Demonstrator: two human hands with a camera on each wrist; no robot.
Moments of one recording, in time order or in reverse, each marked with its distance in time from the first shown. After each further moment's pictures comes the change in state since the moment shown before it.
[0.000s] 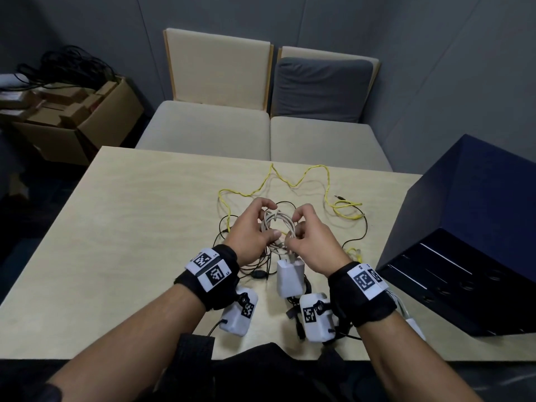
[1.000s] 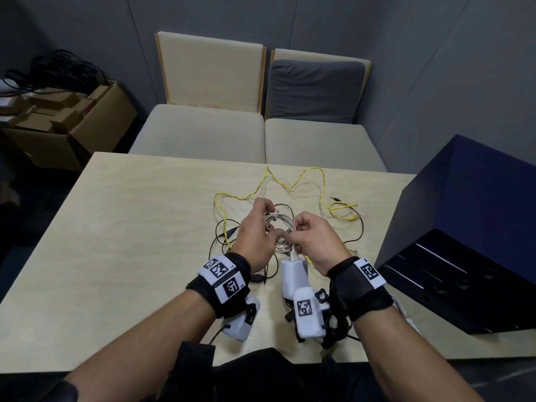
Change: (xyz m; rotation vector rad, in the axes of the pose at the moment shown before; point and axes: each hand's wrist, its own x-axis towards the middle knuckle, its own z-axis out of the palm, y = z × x) left_hand 0.003 0.005 0.018 0.211 0.142 0.132; right_hand 0.015 0.007 0.002 0.491 0.078 0.194
